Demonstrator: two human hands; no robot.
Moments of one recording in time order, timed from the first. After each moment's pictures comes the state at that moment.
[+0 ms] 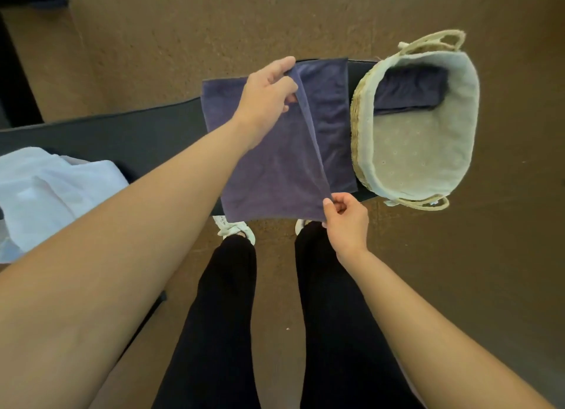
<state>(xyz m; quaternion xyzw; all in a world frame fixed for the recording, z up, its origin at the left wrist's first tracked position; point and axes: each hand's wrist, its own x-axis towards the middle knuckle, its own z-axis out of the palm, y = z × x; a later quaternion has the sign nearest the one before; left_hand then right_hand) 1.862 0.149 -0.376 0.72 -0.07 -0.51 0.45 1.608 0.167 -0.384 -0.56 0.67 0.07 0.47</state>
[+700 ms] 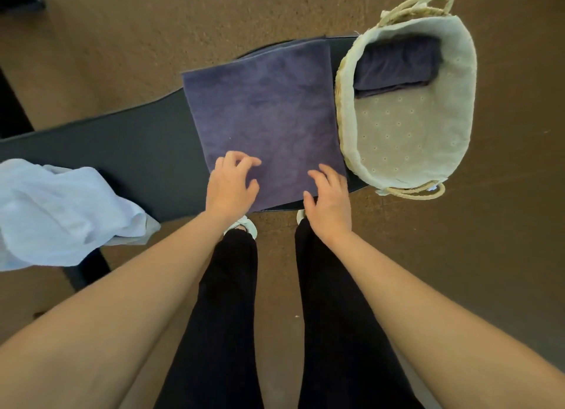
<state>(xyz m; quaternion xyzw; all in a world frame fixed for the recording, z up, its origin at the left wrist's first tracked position) 1.772 0.268 -0.449 0.85 -0.33 -0.39 0.10 1.590 0.149 -0.436 -0.79 0.48 0.16 0.35</state>
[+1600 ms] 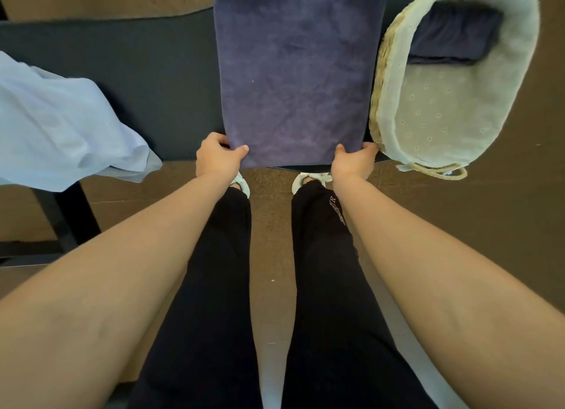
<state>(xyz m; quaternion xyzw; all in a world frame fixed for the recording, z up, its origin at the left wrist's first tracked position) 1.765 0.327 -0.456 0.87 0.10 -0.44 0.17 1.612 0.146 -0.463 -0.49 0.78 0.07 0.39</state>
